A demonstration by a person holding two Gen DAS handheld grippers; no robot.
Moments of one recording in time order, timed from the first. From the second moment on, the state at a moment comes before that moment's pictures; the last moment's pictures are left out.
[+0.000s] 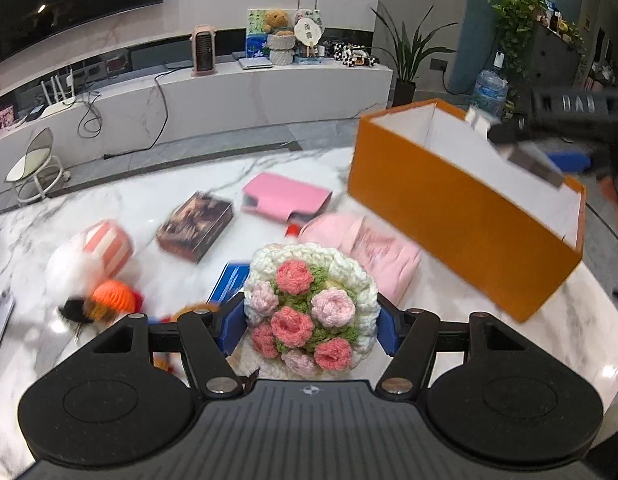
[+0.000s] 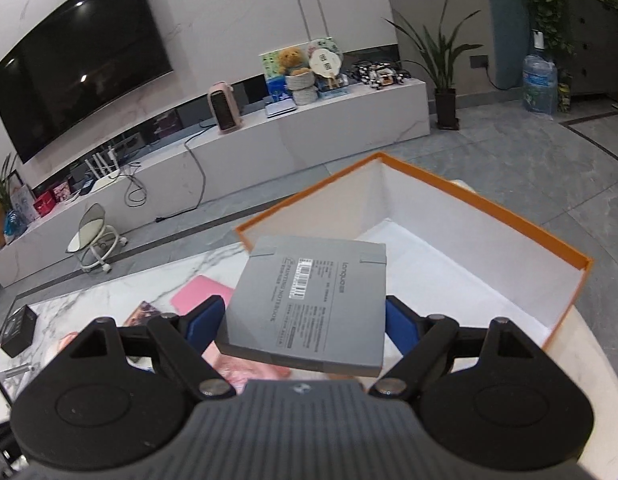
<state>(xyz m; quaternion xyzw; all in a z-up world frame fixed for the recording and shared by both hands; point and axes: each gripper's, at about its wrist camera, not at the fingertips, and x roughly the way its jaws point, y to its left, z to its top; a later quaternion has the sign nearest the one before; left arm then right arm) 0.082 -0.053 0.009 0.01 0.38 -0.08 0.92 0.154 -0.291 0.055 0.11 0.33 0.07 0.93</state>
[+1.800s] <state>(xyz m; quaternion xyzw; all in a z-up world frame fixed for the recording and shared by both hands) 0.295 -0.244 -0.019 -0.06 0.48 -0.20 0.85 0.246 -0.393 0.003 0.09 0.43 -0.08 0.90</state>
